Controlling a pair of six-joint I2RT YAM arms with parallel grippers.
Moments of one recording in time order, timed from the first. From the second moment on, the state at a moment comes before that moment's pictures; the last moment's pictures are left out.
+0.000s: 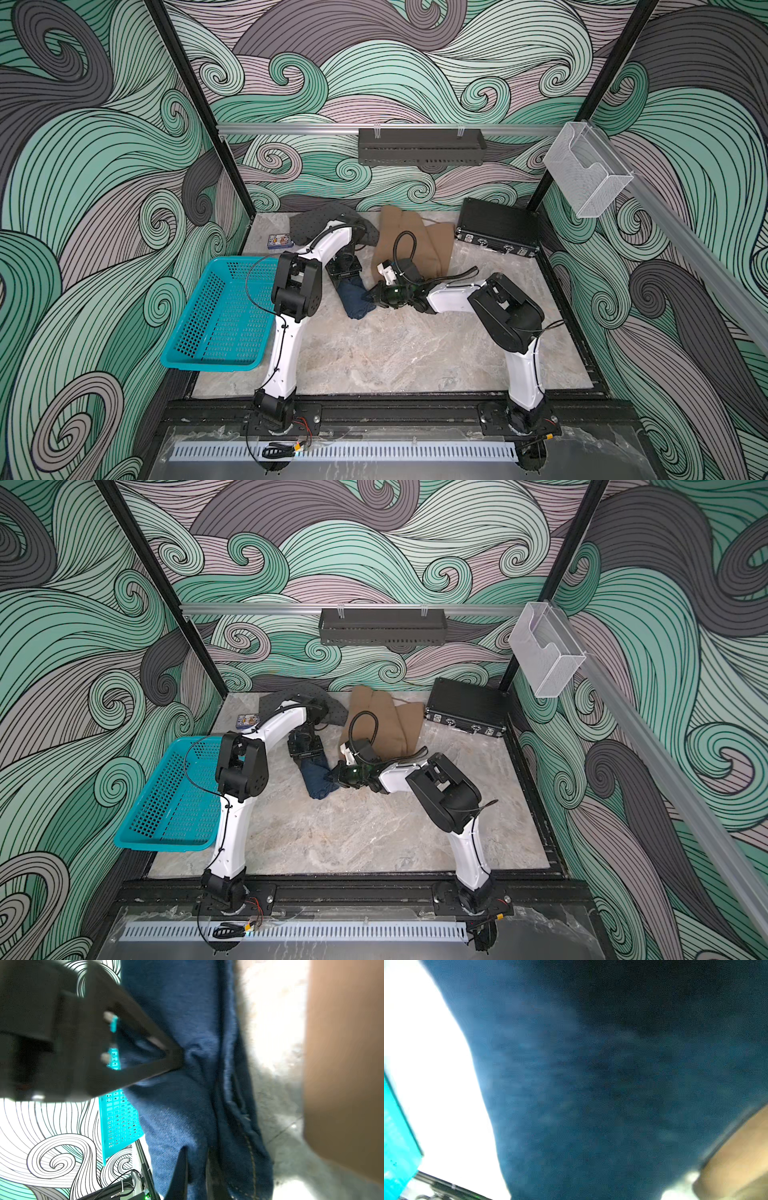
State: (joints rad) left arm -0.35 2.30 2.02 -1.48 -0.09 -0.72; right arm 0.72 2.07 1.12 0.29 -0.53 0.91
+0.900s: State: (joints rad) left arm -0.22 1.78 1.21 -0.74 0.30 -0.60; right arm 0.69 2.14 1.22 0.24 -0.56 0.85
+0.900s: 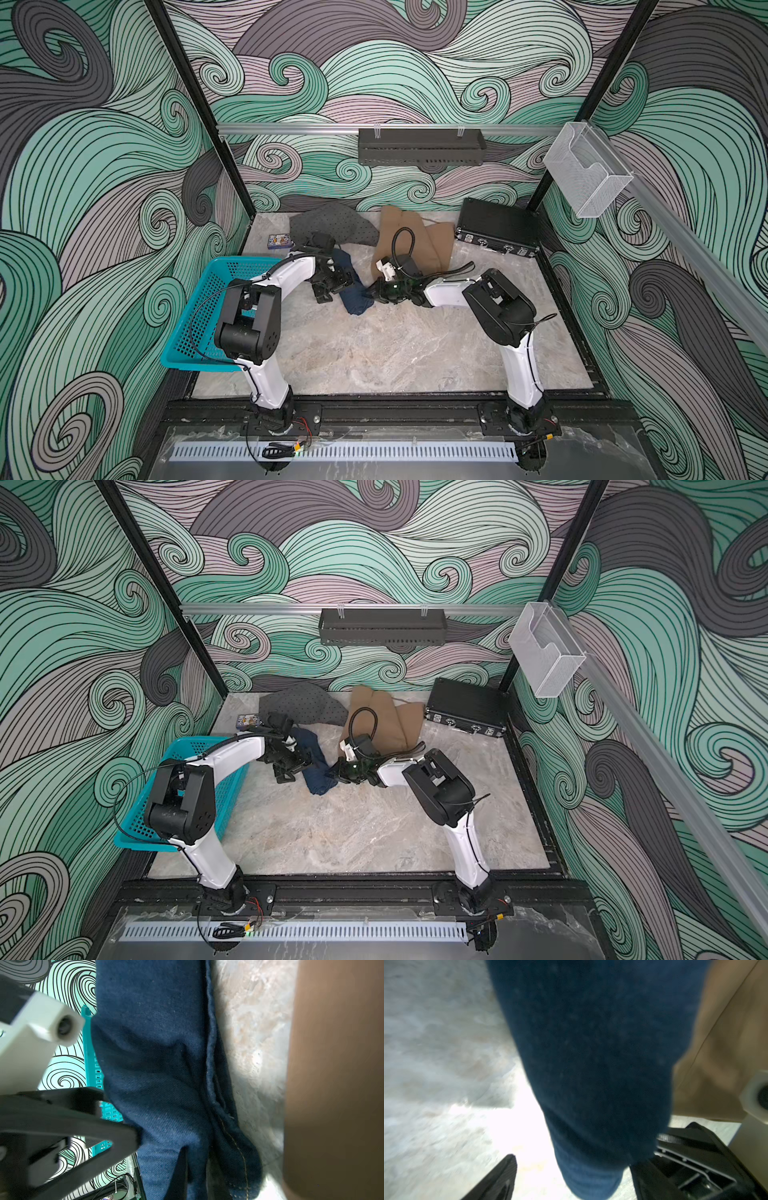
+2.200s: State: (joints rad) left arm -0.17 1.51 1.19 -0.42 0.14 -0.89; right arm 0.67 1.53 0.82 0.14 -0.37 0.74
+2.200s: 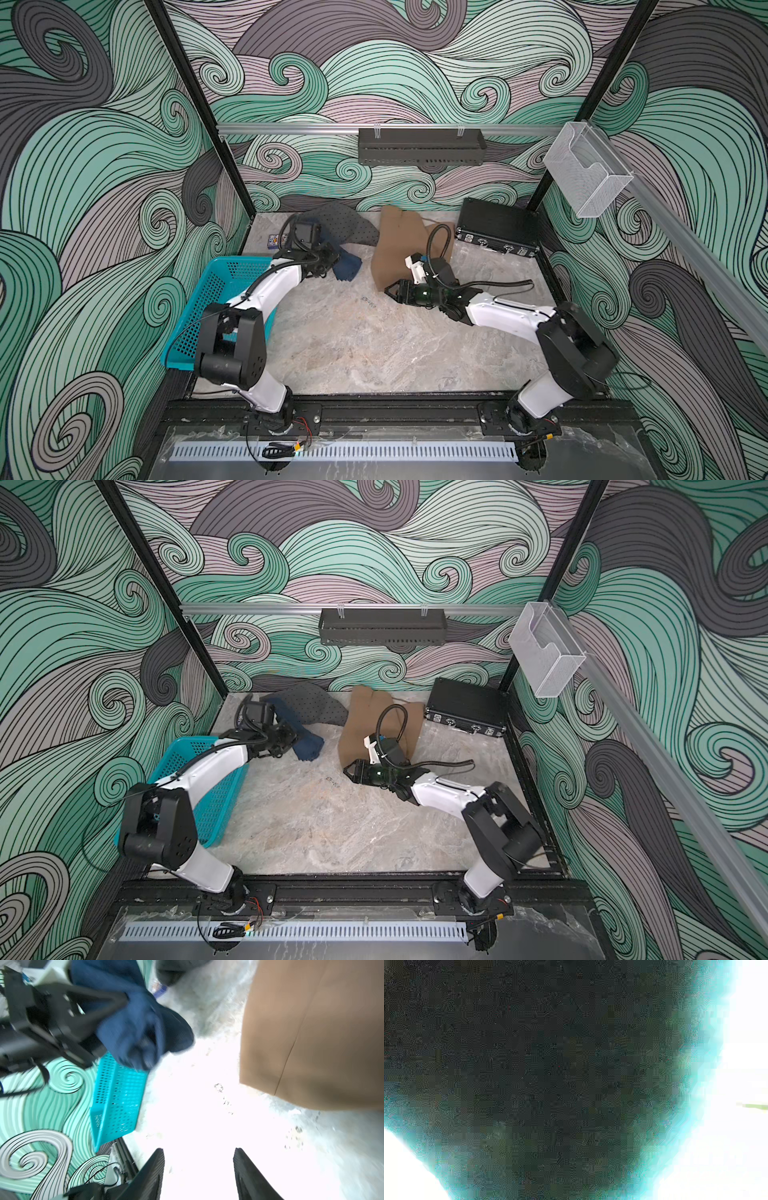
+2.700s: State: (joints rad) left arm 0.25 1.13 1.03 -0.38 0.33 -1.10; right arm 0.73 1.47 0.70 0.13 -0.34 0.68
